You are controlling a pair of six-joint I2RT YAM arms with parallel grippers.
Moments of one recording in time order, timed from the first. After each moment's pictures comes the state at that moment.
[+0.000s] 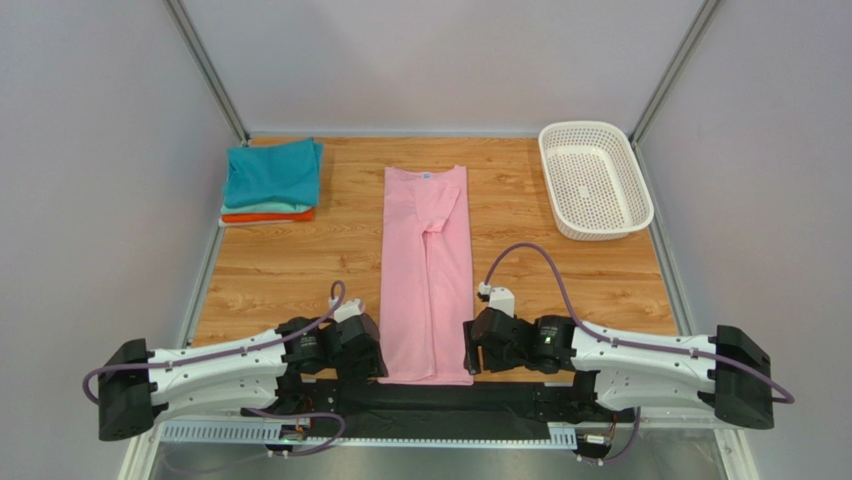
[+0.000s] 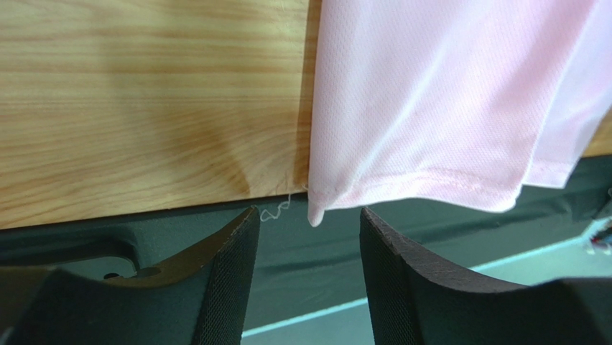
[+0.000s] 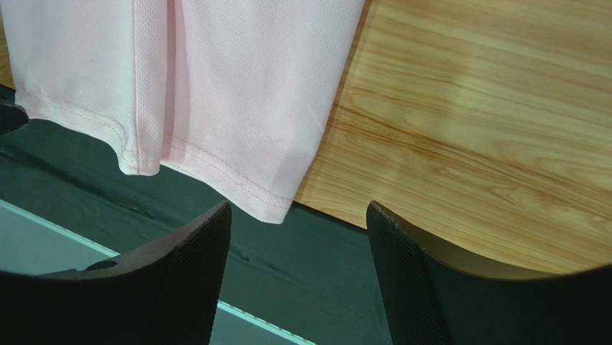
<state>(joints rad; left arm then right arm) -1.17 0.83 0.41 -0.72 -0.10 -1.33 1.25 1.03 0.59 -0.64 0.21 1.00</state>
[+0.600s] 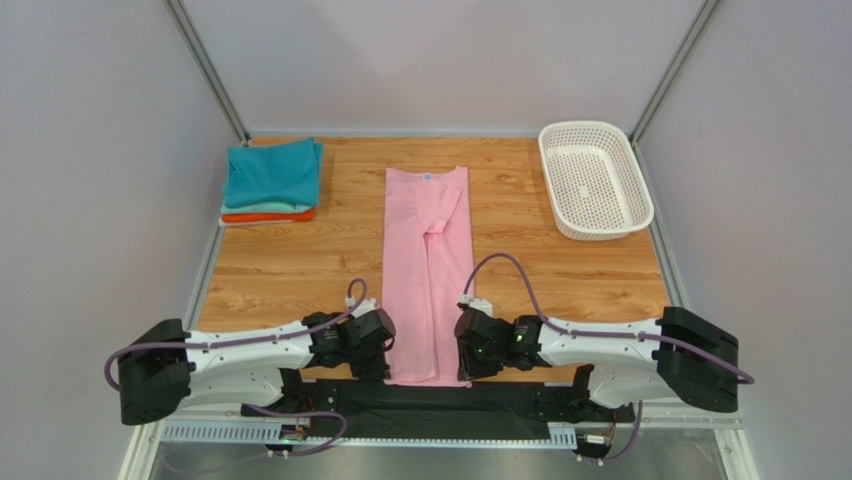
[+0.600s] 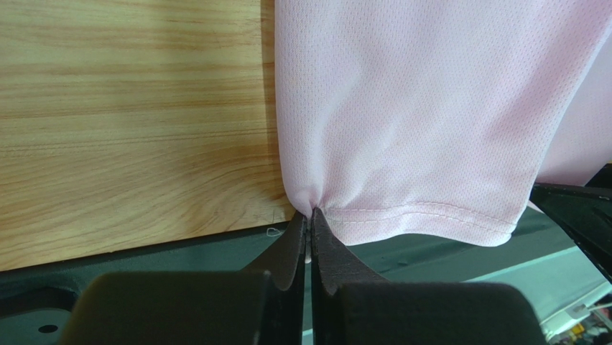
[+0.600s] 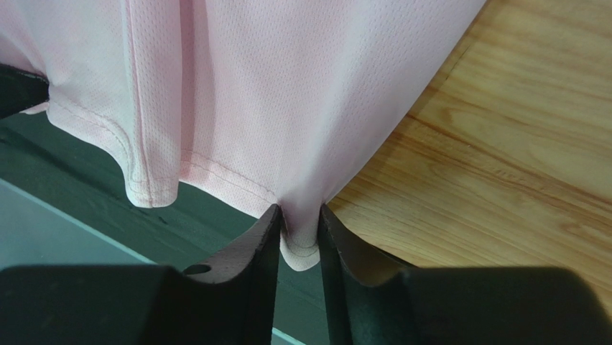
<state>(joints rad) -1.15 1.07 0.44 -0.56 -0.04 -1.30 1.22 1.26 0.54 -0.39 0.00 1.00</state>
